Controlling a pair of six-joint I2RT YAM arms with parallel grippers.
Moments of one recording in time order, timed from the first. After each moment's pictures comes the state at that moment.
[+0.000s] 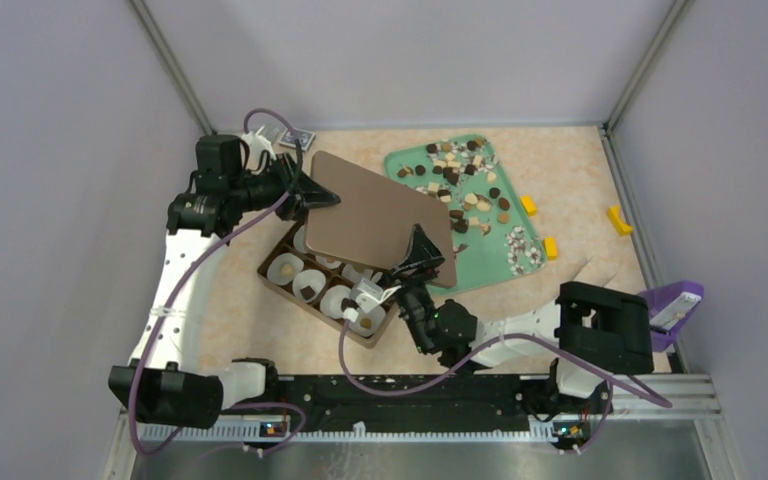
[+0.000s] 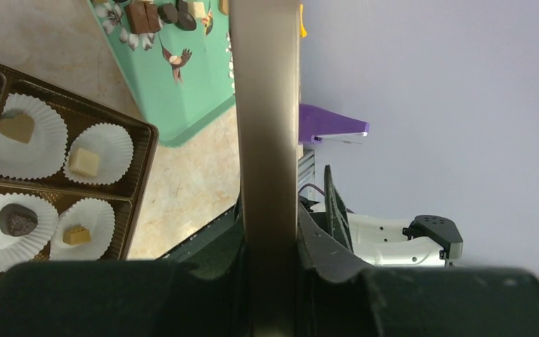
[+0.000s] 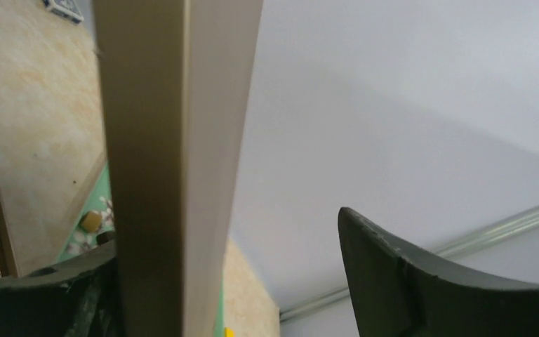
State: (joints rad) left arm -0.08 1.22 1.37 -0.74 0.84 -0.76; right arm 1.37 1.59 0.64 1.37 0.91 -1.47
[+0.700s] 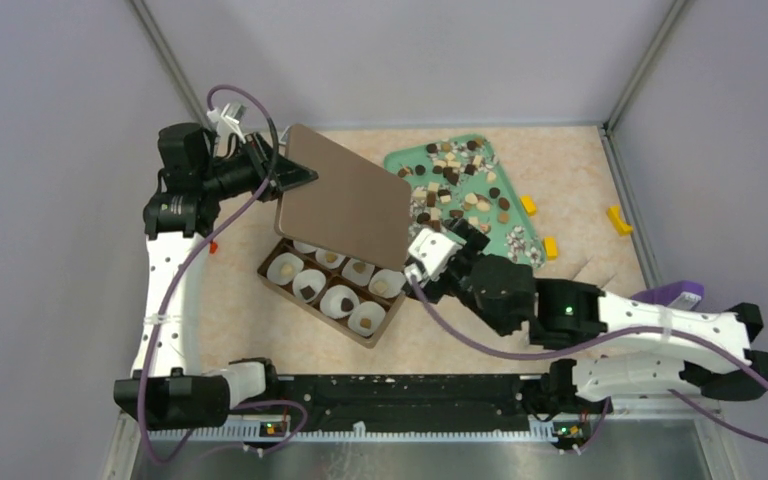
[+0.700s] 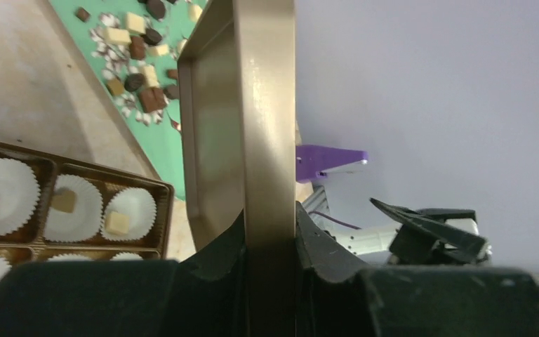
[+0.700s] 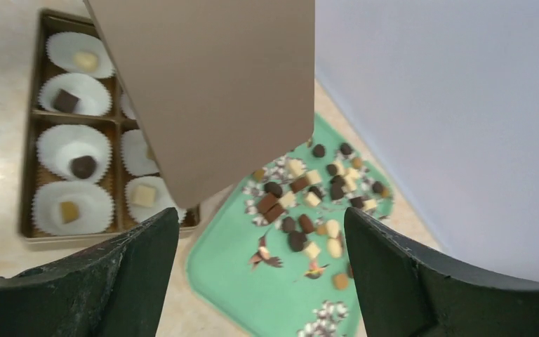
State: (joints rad) left arm 0.06 1.20 1.43 -0.63 0.94 -0.73; right arm 1.42 1.04 1.07 -0.26 0.77 -0.45
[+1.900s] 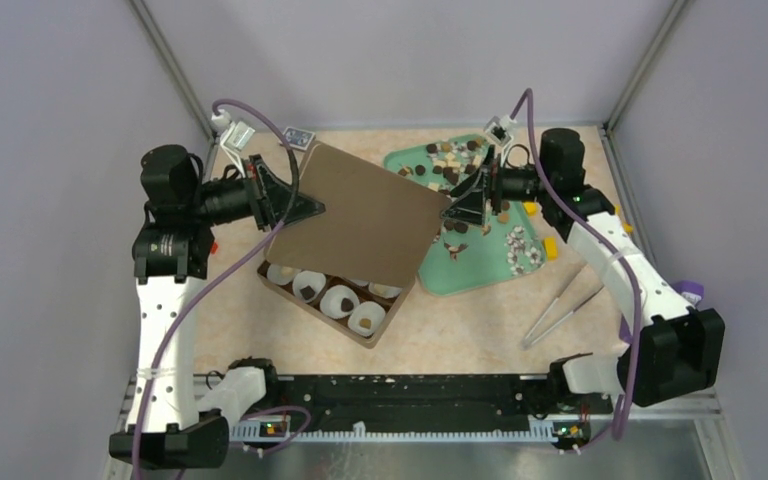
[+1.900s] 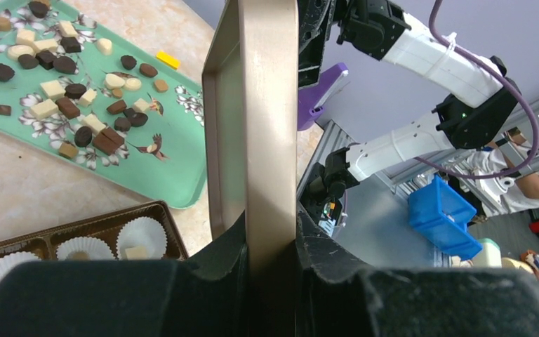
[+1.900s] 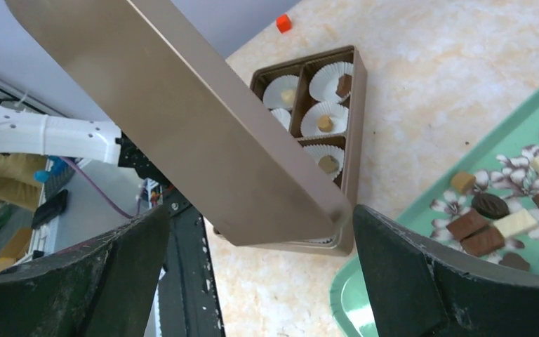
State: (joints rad) left arm 0.03 1.01 1.37 -0.55 1.21 -0.39; right arm 0.26 1.31 1.15 -0.16 -1.04 0.22
